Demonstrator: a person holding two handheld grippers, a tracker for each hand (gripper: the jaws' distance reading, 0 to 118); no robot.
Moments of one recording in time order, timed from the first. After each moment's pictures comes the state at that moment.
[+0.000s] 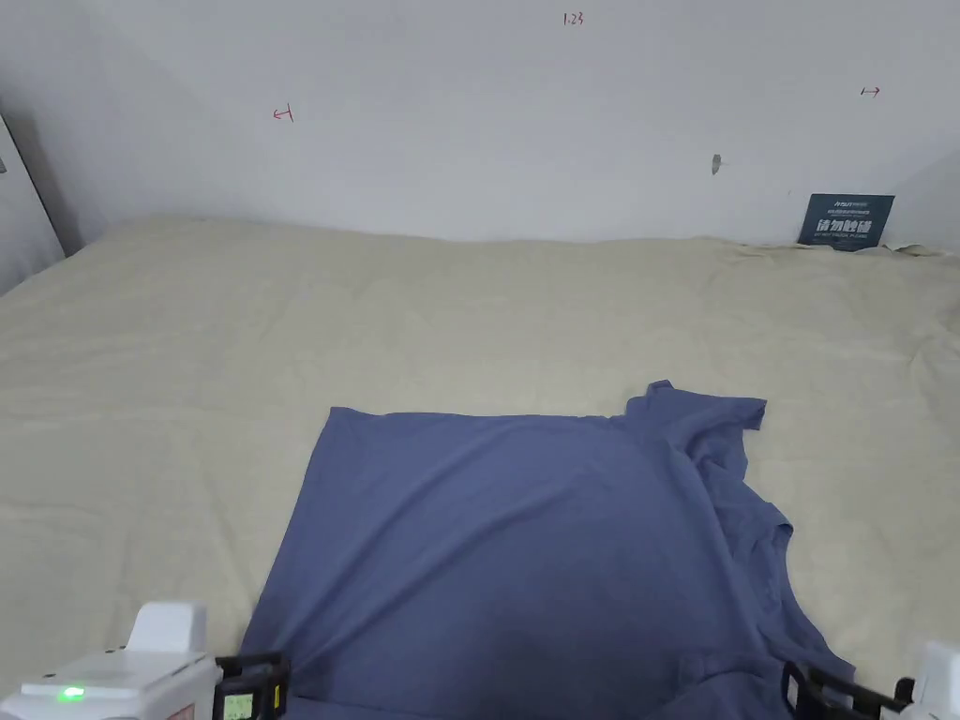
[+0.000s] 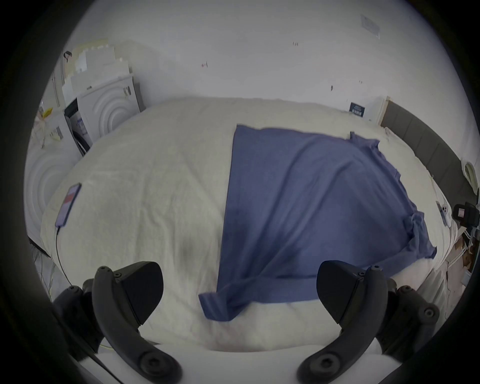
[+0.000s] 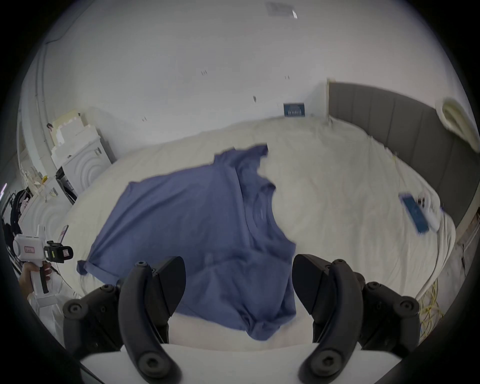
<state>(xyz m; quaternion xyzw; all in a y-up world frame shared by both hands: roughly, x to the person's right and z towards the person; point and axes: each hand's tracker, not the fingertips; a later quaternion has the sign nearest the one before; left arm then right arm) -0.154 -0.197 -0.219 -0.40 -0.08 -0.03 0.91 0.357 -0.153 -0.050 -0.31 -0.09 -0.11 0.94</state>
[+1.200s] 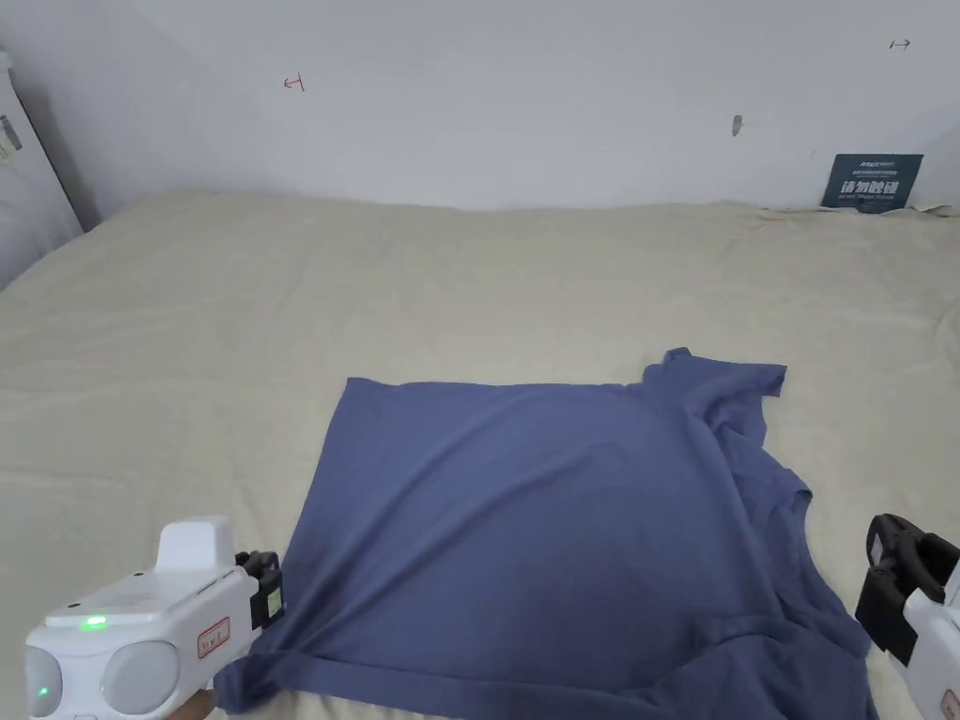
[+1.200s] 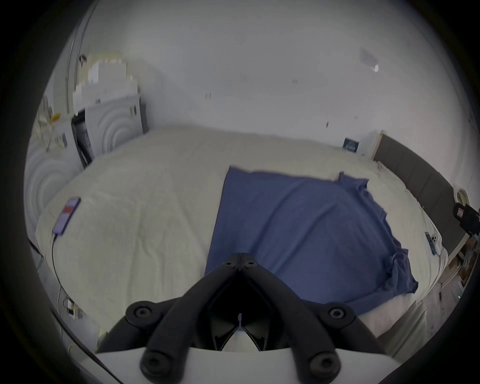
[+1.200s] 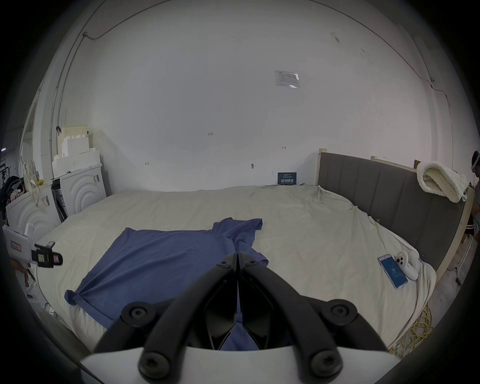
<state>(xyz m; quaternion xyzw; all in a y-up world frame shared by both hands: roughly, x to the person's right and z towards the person) -0.147 -0.173 -0.228 -0.37 -0.08 0.03 0.93 0.333 -0.114 -0.048 -0.16 -0.14 -0.03 0.98</state>
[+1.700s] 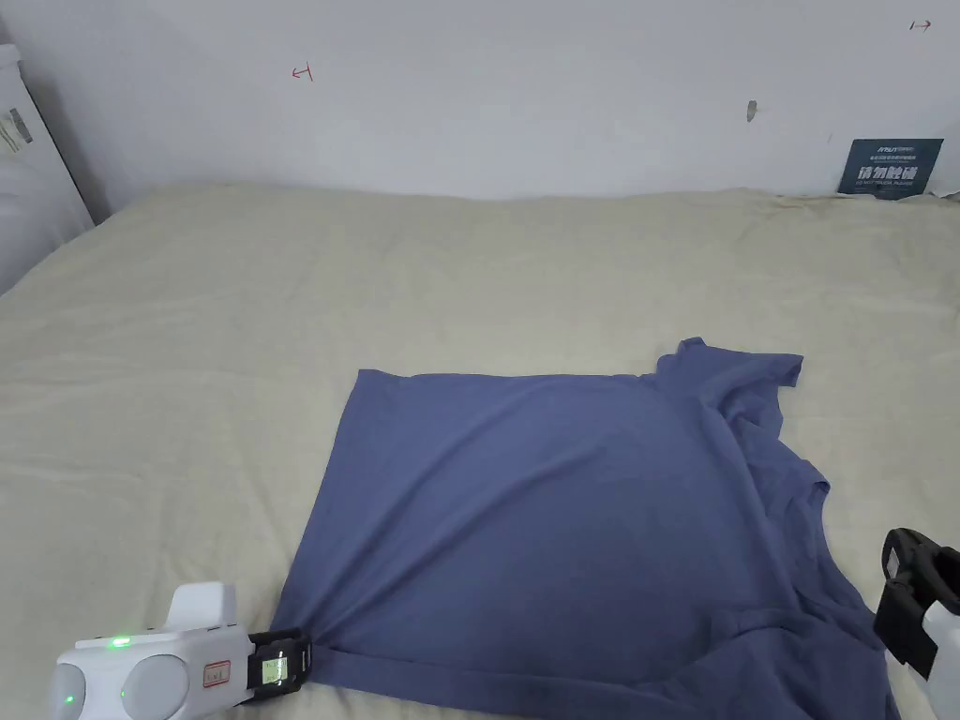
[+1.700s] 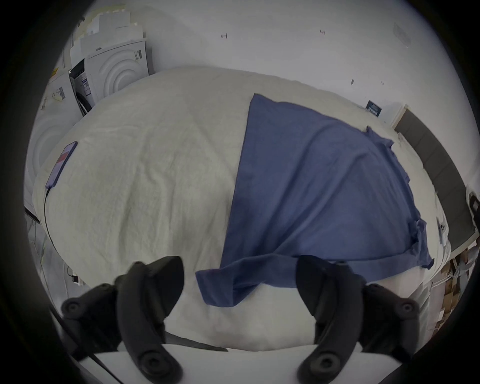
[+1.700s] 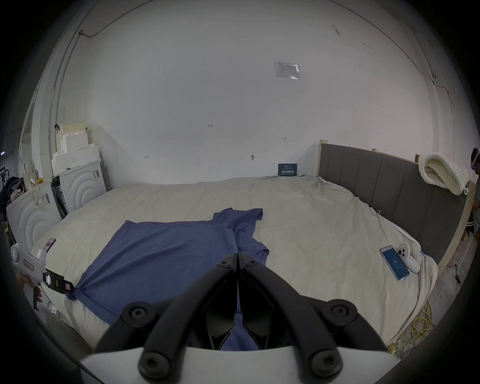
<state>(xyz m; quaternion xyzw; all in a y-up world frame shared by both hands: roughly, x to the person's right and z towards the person) -0.172 -0.238 -0.232 -0.49 -0.05 0.01 0.87 0.330 -0.125 -0.047 -0.18 -0.14 -0.04 0.97</state>
